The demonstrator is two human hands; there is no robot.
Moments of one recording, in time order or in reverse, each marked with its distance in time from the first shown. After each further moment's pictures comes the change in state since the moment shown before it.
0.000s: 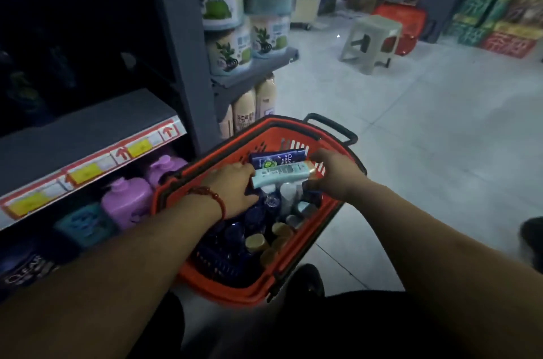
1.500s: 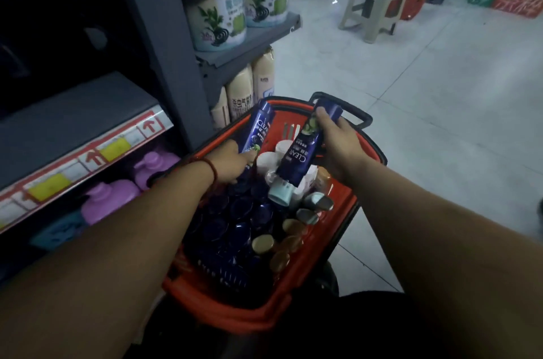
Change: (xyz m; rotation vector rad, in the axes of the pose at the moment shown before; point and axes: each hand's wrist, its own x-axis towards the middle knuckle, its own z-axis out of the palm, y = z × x) left_hand 0.098 -0.048 0.039 -0.722 -0.152 -0.308; right_hand 0.080 -0.007 0.038 1.355 0.223 0.335
